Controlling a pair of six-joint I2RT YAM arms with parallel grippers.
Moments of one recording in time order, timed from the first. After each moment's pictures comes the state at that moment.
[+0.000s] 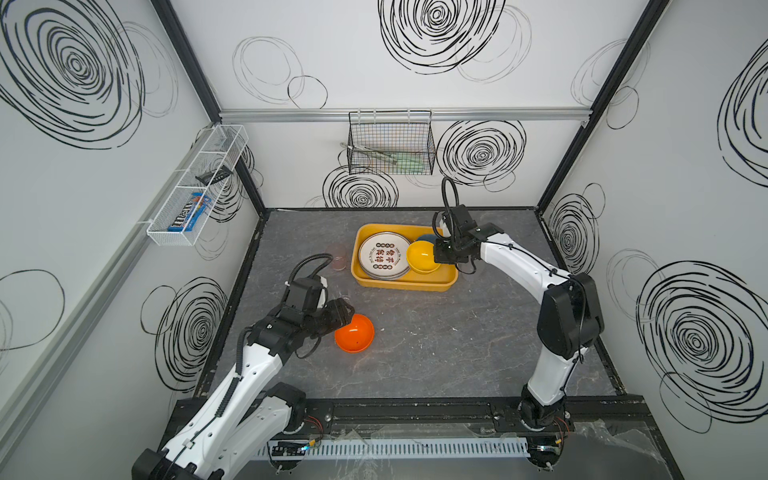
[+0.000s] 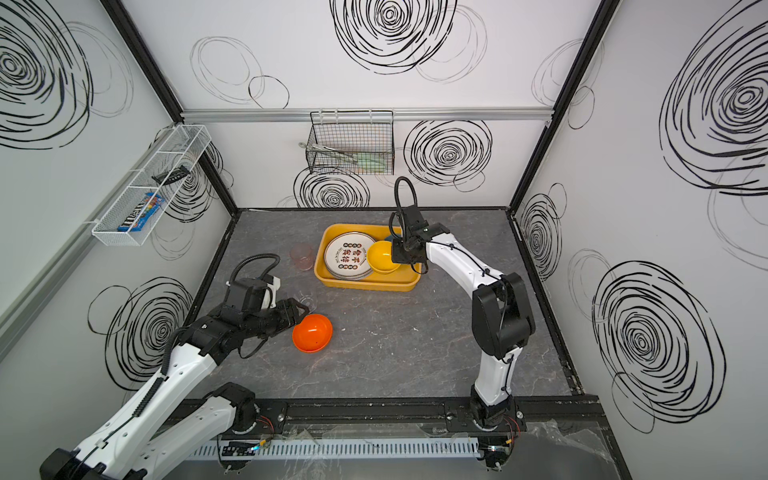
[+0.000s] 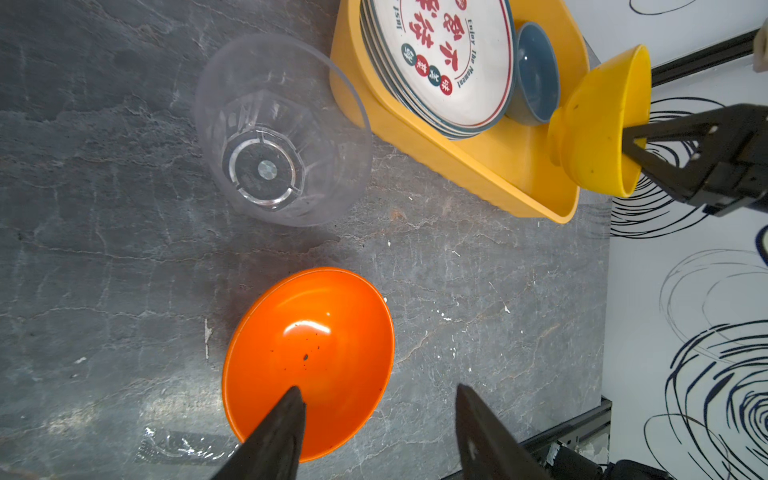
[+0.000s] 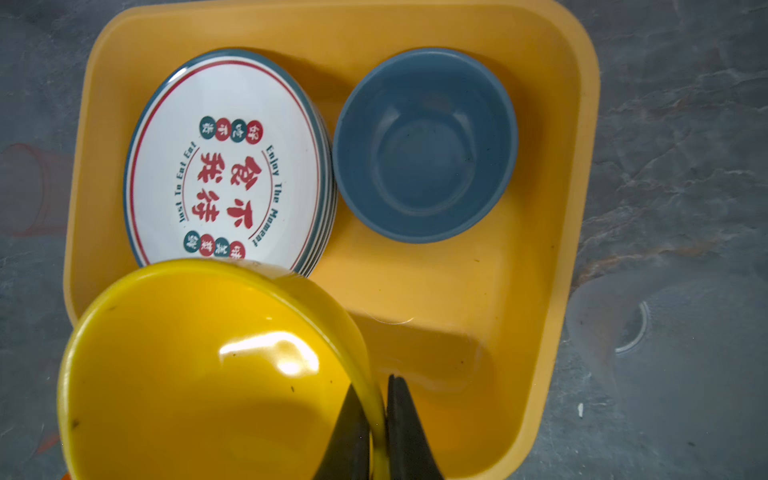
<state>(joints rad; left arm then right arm) -0.32 0.83 0.68 -0.71 0.26 -0.74 0.47 1.84 1.55 -0.72 -0.04 0.42</state>
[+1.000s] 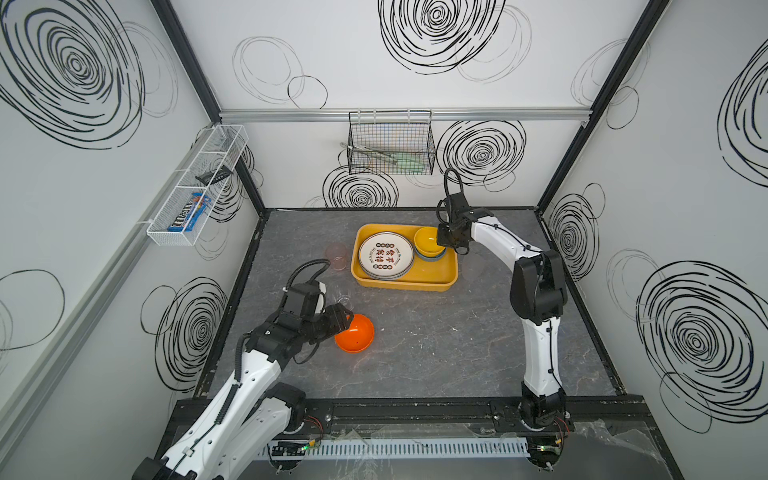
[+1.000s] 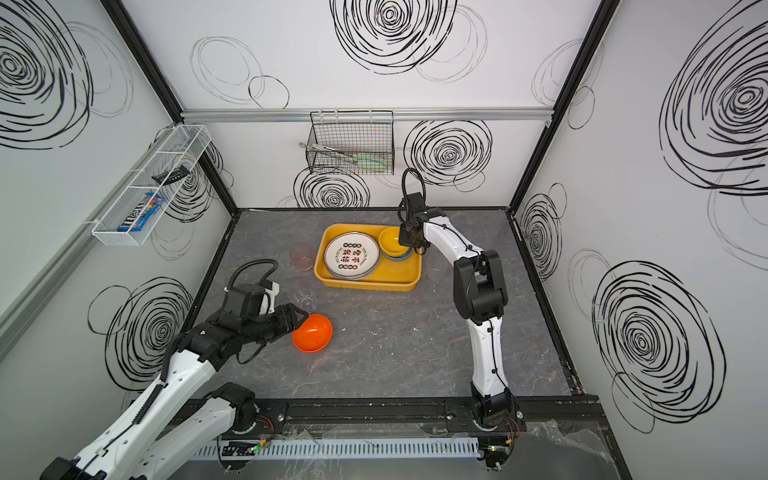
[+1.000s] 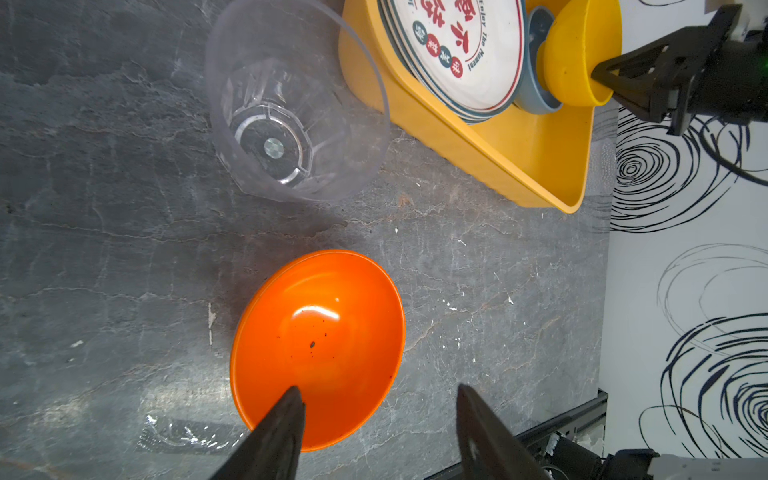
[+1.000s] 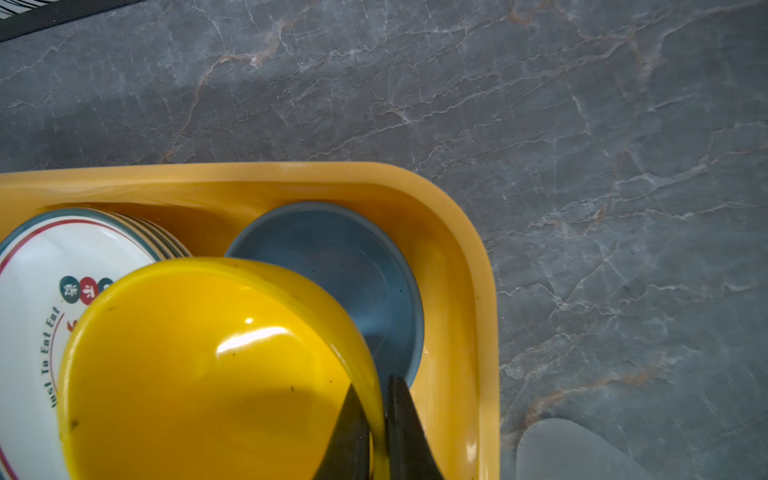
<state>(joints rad) -0.31 0.79 0.63 -0.71 0.28 -0.74 0.37 2.17 1.88 -0.76 0.04 0.44</state>
